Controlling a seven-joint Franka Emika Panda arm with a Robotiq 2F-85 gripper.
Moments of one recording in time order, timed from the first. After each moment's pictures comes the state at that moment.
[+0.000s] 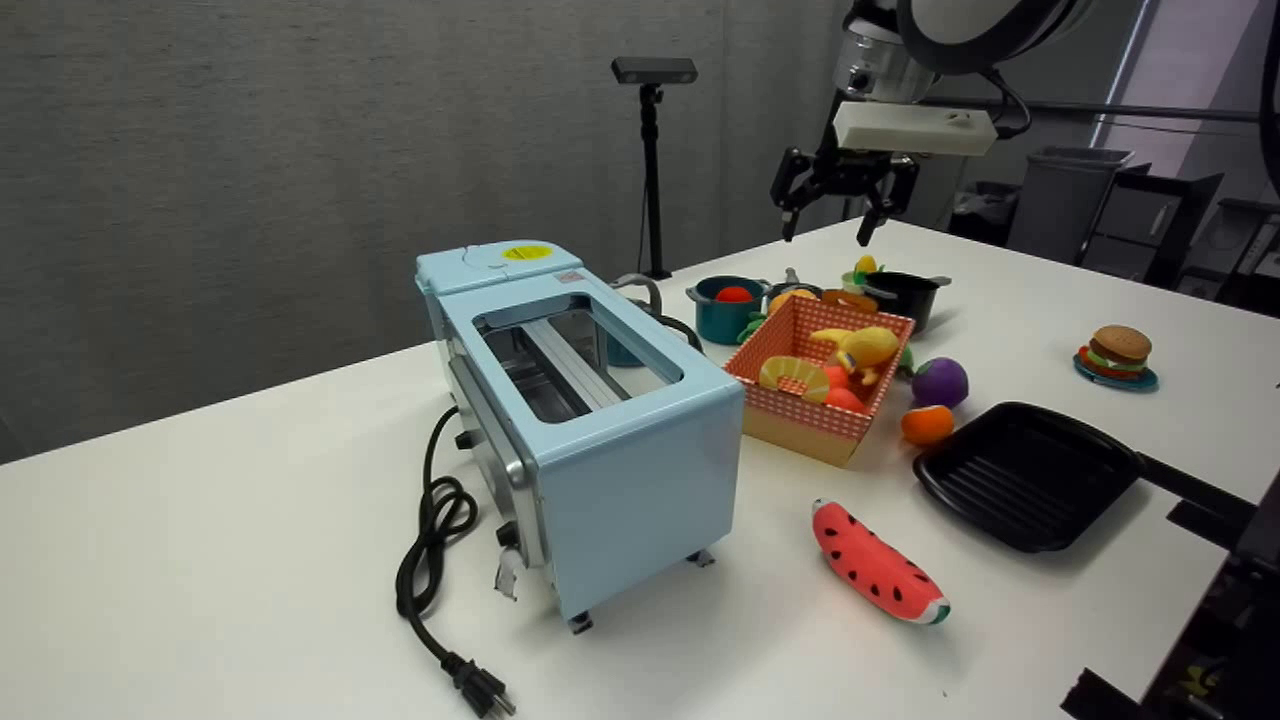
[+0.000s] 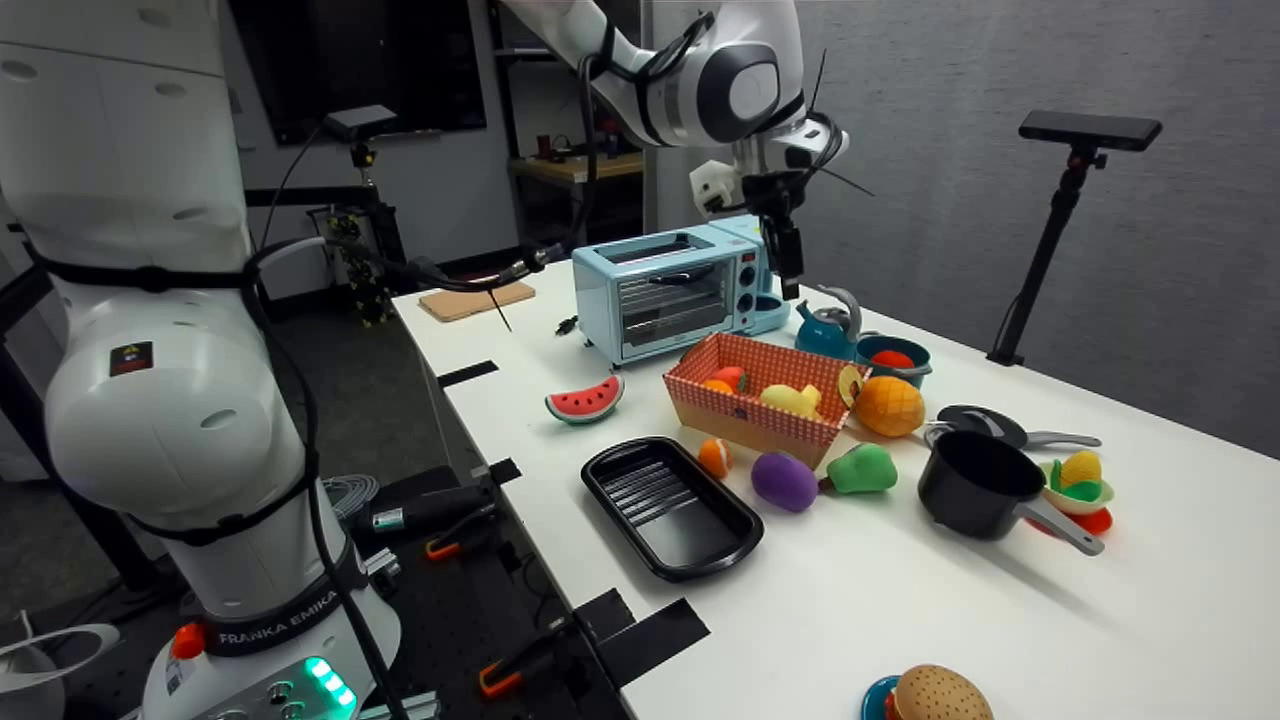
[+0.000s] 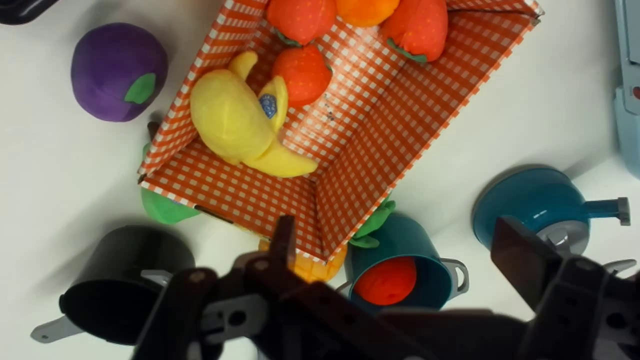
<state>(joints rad) 0.06 0.19 0.00 -1.96 -0.09 2.39 0.71</state>
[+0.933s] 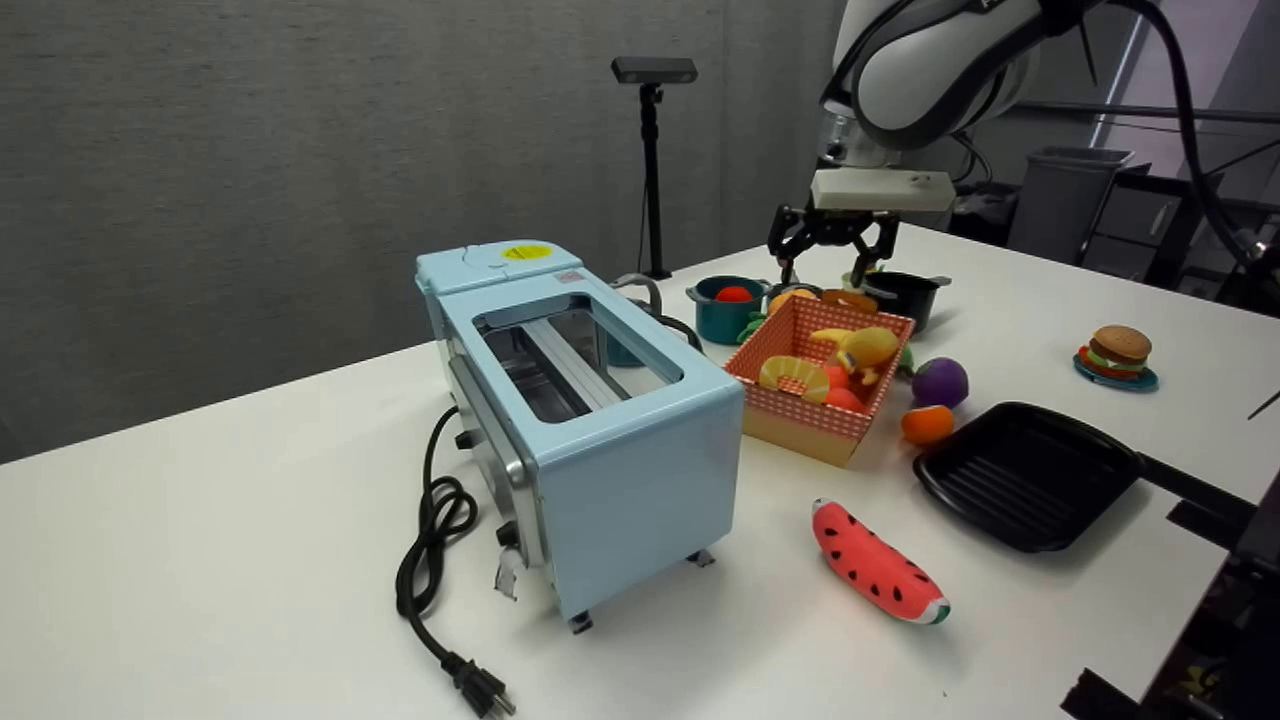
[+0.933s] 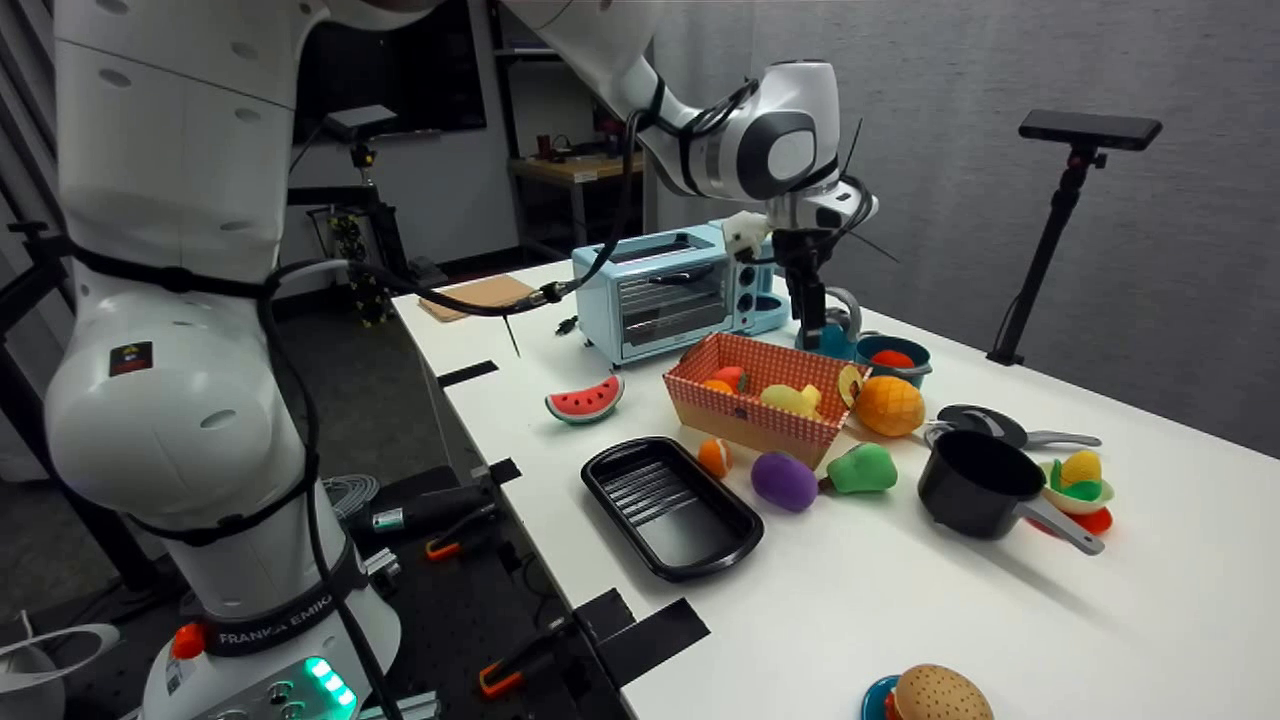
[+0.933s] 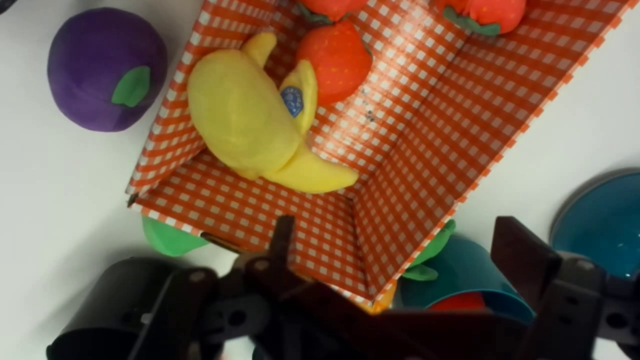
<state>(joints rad) 0.06 0.38 -0.05 -1.85 -0.07 2.39 0.71</state>
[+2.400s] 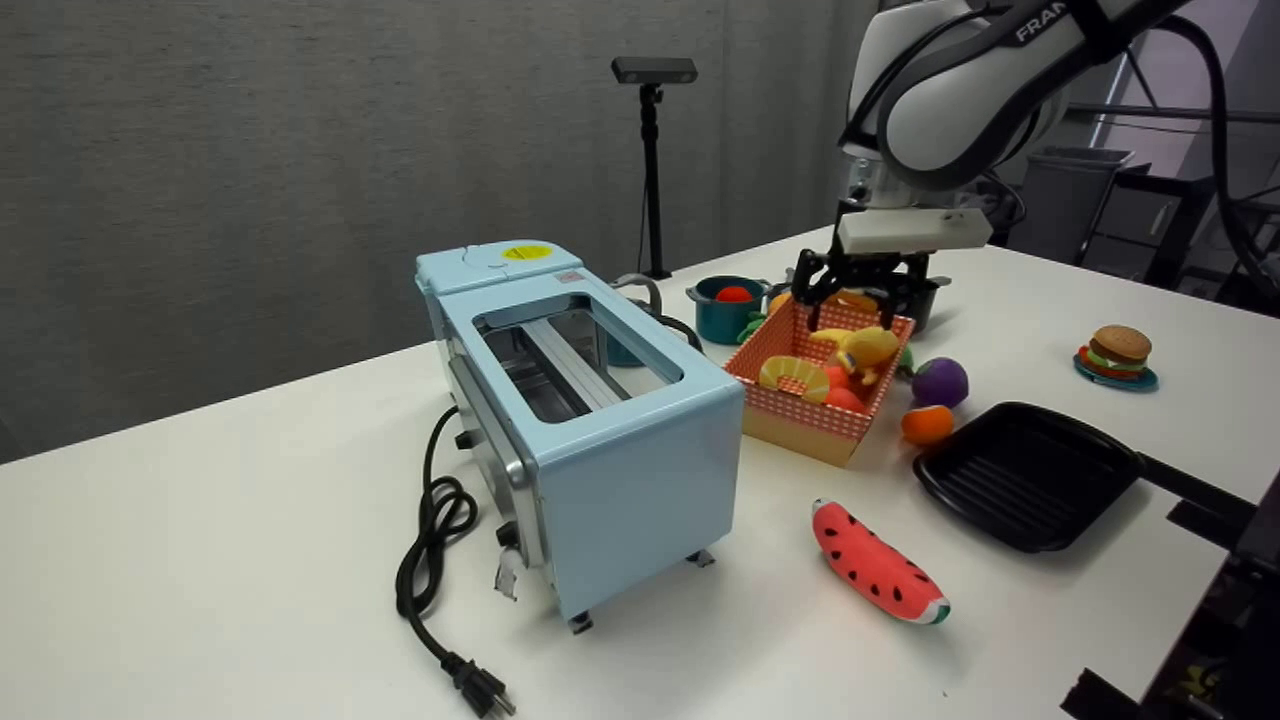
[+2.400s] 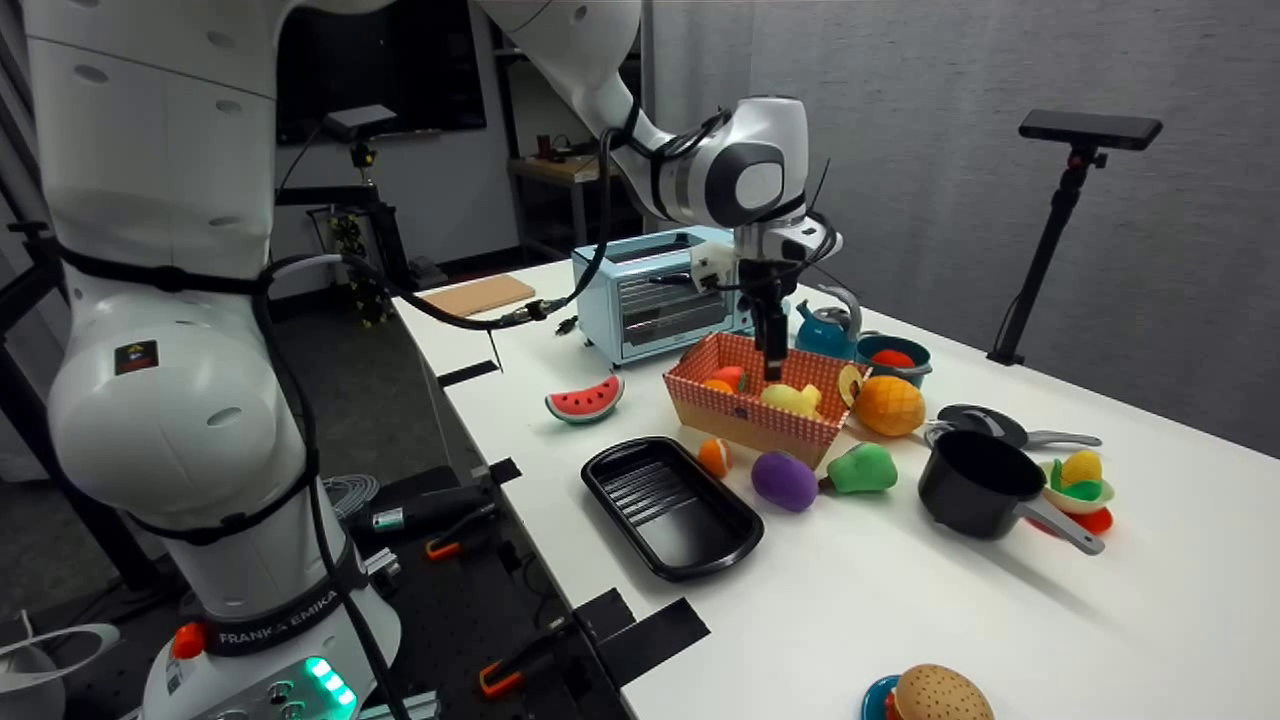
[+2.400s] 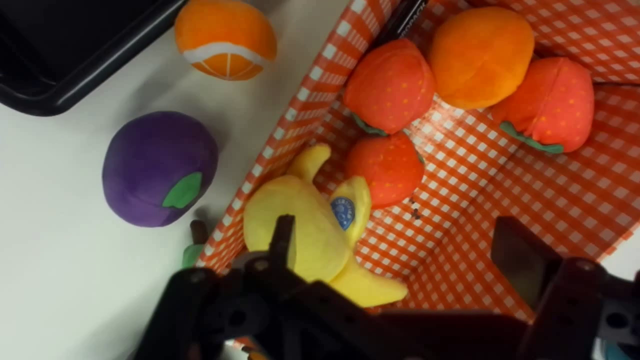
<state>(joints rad) 0.08 0.32 -0.05 -2.01 -0.07 2.40 0.71</state>
